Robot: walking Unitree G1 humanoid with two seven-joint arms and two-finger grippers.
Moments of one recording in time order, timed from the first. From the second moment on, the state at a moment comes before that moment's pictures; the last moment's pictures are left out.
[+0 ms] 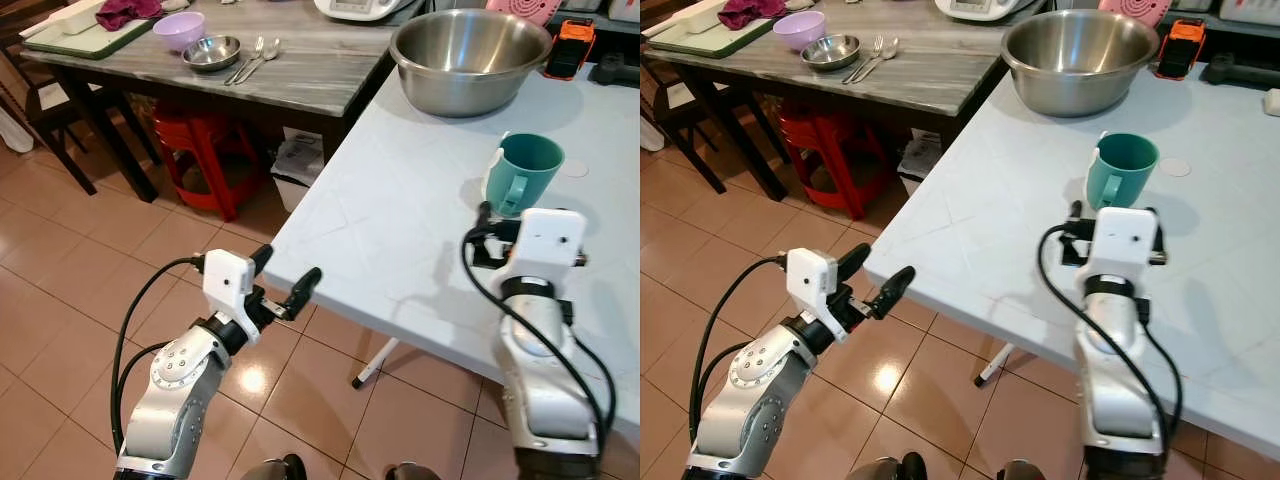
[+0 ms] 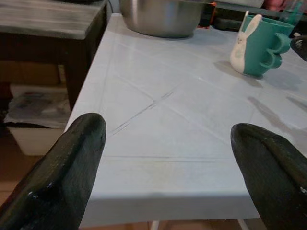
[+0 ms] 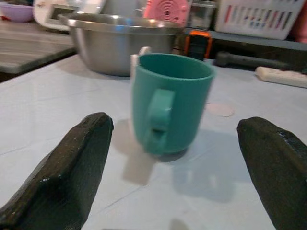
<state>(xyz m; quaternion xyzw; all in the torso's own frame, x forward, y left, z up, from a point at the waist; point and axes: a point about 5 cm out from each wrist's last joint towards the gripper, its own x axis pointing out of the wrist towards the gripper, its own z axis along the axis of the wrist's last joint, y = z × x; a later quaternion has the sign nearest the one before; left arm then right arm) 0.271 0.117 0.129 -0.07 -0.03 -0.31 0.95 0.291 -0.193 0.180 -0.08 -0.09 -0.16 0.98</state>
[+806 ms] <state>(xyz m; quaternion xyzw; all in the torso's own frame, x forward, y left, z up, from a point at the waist) 0.255 0.112 0.124 -0.06 -0.01 -0.37 0.93 0.320 -0.200 0.188 -0.07 -0.09 -0.17 0.98</state>
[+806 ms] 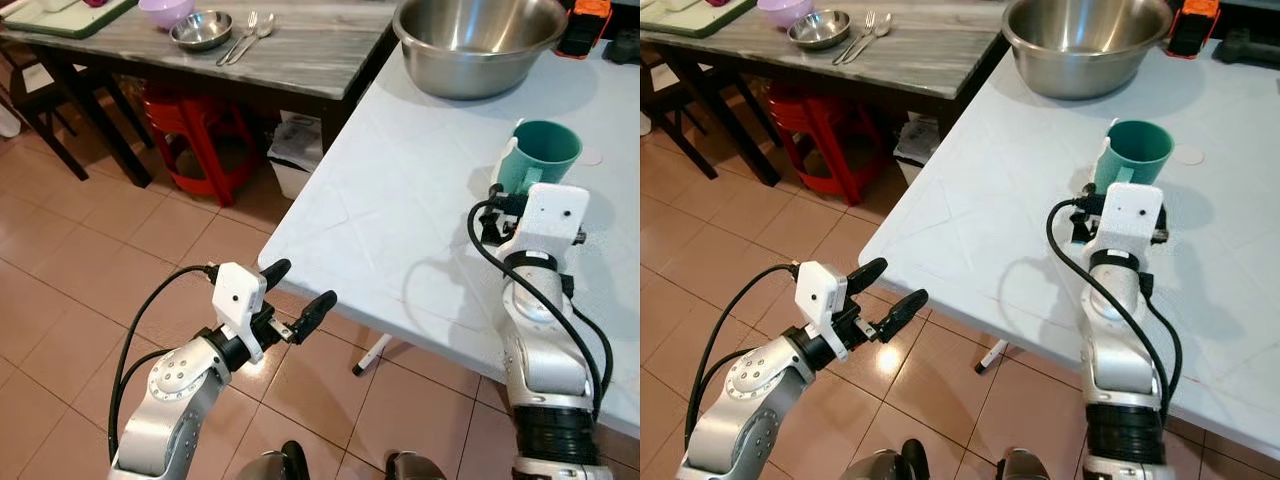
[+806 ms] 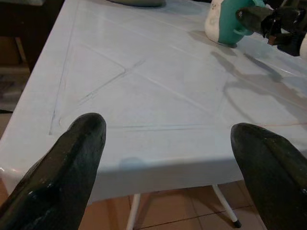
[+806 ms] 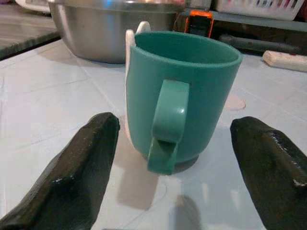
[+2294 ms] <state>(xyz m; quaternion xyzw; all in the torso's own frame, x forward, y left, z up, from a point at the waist) 0.253 0.109 0.126 -0.07 -0.02 -0.39 0.92 0.327 -0.217 0.195 -0.08 -0.10 -0.20 0.97</state>
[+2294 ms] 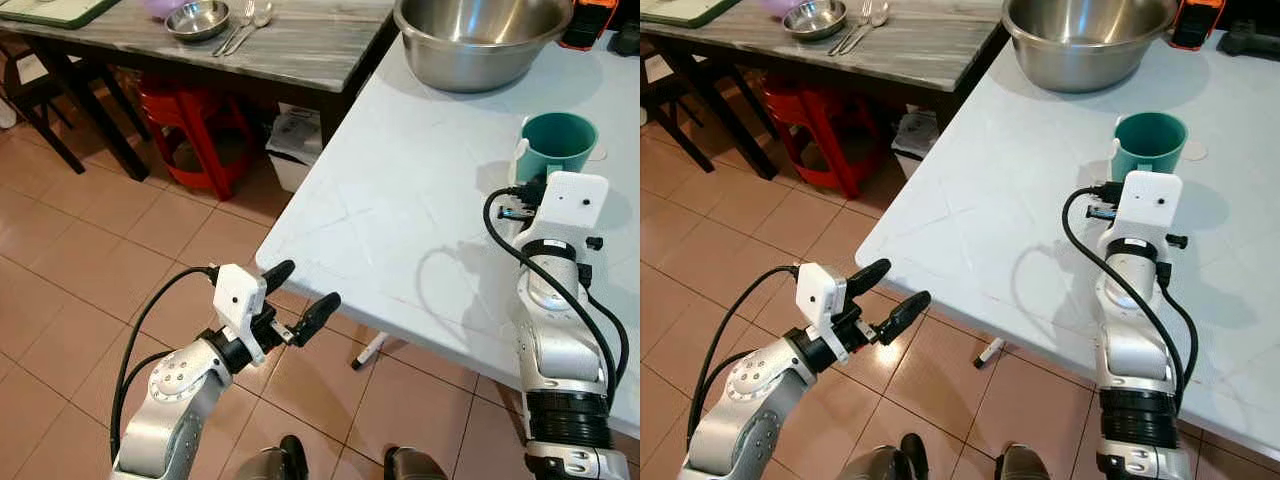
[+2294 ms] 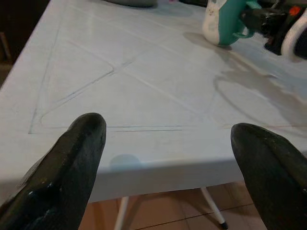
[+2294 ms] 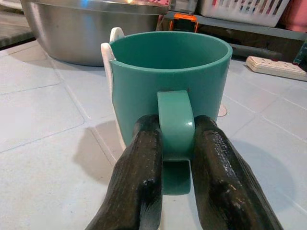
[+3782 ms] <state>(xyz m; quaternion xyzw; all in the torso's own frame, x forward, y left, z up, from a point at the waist) 0.266 0.117 0.156 -0.08 -0.08 -0.35 0.93 0.324 -0.166 0.203 -0.04 -0.13 -0.08 0.99</state>
